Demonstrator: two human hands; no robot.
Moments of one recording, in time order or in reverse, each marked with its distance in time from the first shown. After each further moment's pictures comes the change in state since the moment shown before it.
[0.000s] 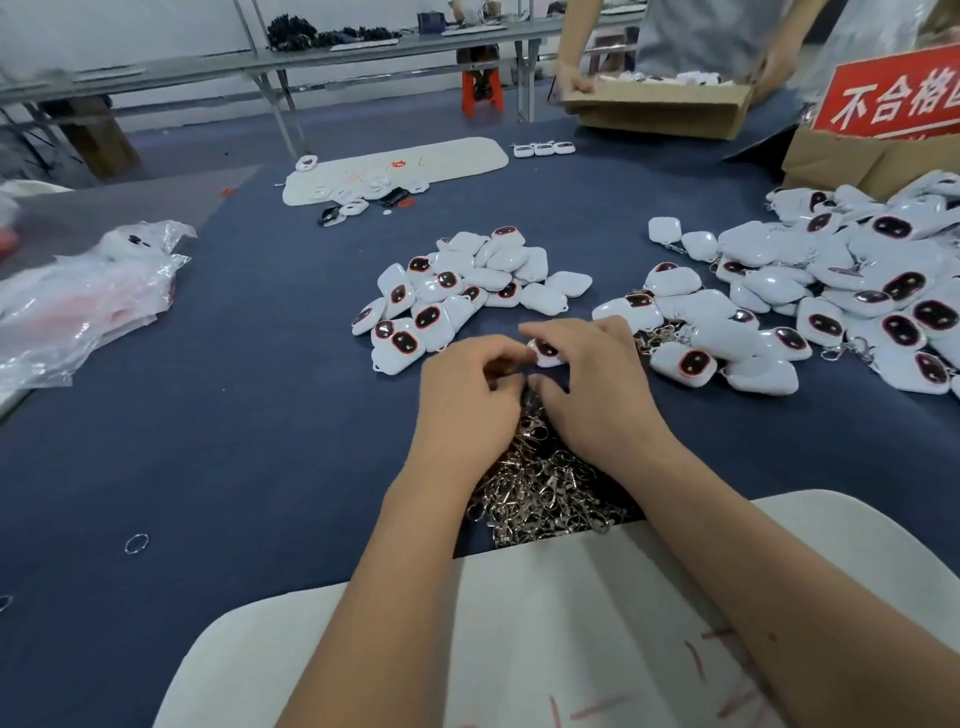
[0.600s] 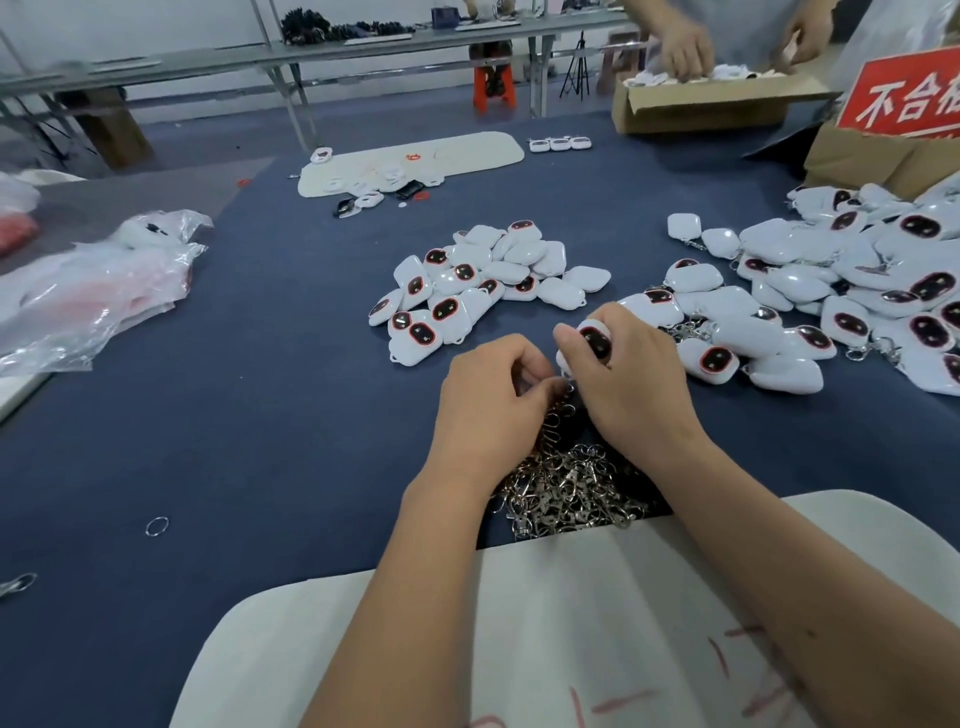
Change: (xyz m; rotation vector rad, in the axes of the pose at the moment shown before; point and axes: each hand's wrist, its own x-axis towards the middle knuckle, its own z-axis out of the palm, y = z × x) left_hand -0.005 -0.010 0.003 0.052 -0.006 -0.011; right_hand 0.001 -0.004 -0.003 0.157 0.155 0.158
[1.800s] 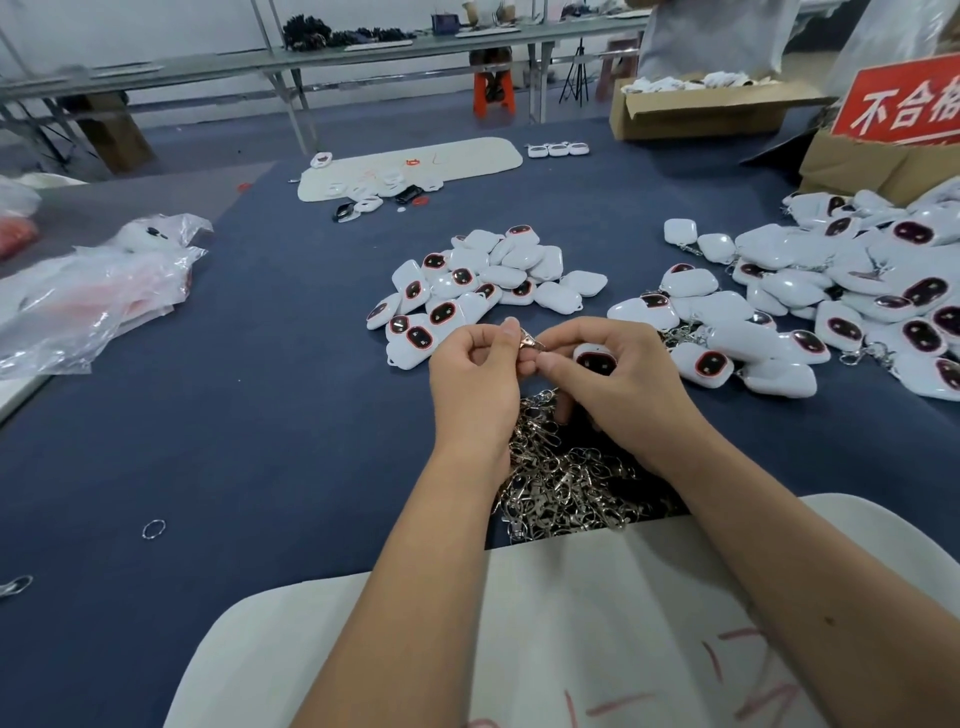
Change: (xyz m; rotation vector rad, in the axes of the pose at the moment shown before) left_hand 0.008 0.016 0.011 -0.795 0.257 -0.346; right_hand -0.005 0.002 -0.012 0.538 -0.269 -0.073
